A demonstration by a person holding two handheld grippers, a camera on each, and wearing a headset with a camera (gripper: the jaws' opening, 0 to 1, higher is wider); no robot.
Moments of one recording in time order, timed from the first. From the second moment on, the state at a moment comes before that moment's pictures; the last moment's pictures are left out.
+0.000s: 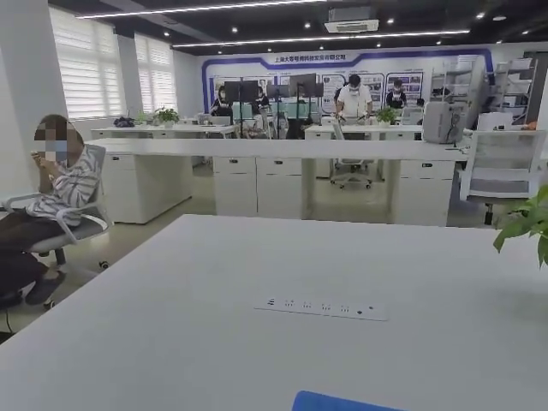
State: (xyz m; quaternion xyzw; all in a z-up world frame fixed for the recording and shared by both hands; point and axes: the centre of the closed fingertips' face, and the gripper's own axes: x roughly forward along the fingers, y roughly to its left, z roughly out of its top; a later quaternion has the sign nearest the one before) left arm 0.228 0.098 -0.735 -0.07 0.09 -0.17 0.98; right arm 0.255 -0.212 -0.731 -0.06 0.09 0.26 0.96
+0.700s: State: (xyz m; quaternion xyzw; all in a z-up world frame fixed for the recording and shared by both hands) left arm 0.227 0.098 -0.739 -0.06 0.10 -0.18 0.98; right arm 0.255 -0.208 -0.736 -0.07 0.11 0.26 0.96
